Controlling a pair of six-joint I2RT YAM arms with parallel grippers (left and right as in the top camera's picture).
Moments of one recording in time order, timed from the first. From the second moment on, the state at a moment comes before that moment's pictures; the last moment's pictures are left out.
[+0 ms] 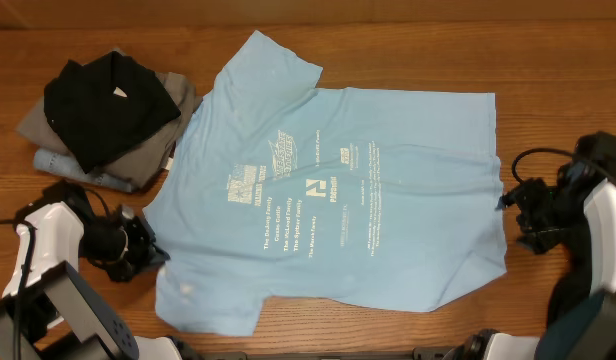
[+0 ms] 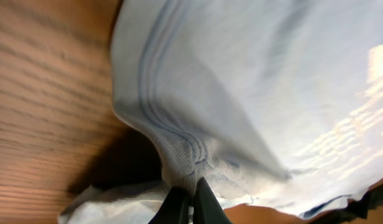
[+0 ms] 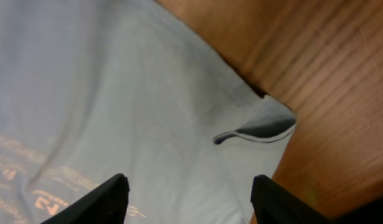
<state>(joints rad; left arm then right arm) 0.56 1.61 0.93 -1.13 0.37 -0.12 -0.44 1.51 1.11 -1.19 -0.21 0.57</state>
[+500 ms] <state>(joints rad) 0.56 1.56 0.97 -1.13 0.38 -0.09 -0.39 1.62 0.93 -1.16 -0.23 0.52</state>
